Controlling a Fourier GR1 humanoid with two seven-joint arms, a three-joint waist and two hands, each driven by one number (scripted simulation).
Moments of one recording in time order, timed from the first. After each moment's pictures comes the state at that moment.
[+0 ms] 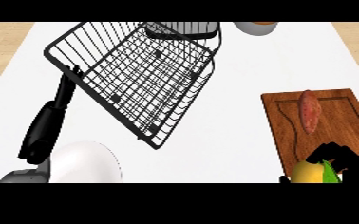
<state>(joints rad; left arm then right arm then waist) -0.04 0.27 -0.02 -1.67 -0.24 -0.03 -0.06 0.22 -0.30 0.36 -2.37 1.13 0.18 0.99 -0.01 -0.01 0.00</state>
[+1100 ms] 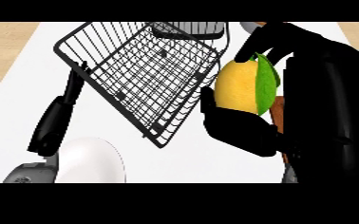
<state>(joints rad) -0.09 0.24 -0.04 -1.66 -0.26 -0.03 -0.03 -0.78 -0.02 0.29 -2.10 1.05 0.40 1.13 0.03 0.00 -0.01</state>
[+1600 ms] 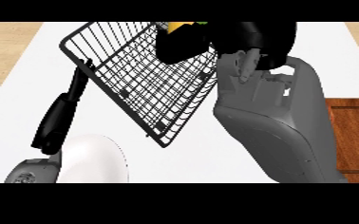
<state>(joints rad) -0.11 0.24 -0.04 -1.64 -0.26 -0.05 -0.06 -1.12 -0.01 0.18 -1.61 0.90 0.28 1.16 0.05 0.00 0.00</state>
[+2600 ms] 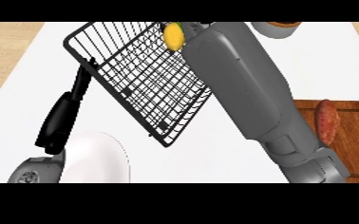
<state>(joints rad) -0.13 0.22 -0.05 -1.64 -0.27 -0.05 -0.06 -1.28 0.00 0.14 -0.99 0.68 -0.53 0.89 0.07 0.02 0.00</state>
